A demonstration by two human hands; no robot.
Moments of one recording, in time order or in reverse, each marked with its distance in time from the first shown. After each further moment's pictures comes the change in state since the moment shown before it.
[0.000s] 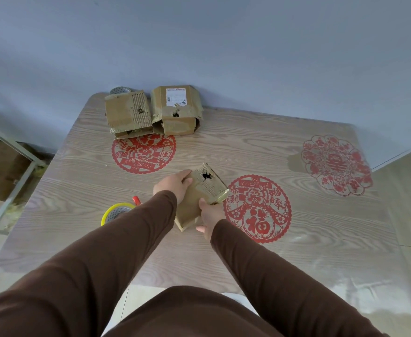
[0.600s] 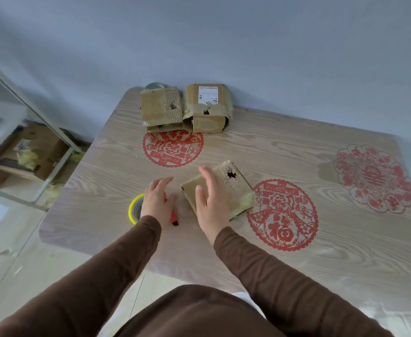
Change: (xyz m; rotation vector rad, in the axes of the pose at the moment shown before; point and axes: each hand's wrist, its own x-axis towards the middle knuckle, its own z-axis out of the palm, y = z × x) left_hand -0.070 -0.093 0.000 -0.317 0.389 -0.022; right_hand -0.036 0.008 0.040 -0.681 -0.032 -1.181
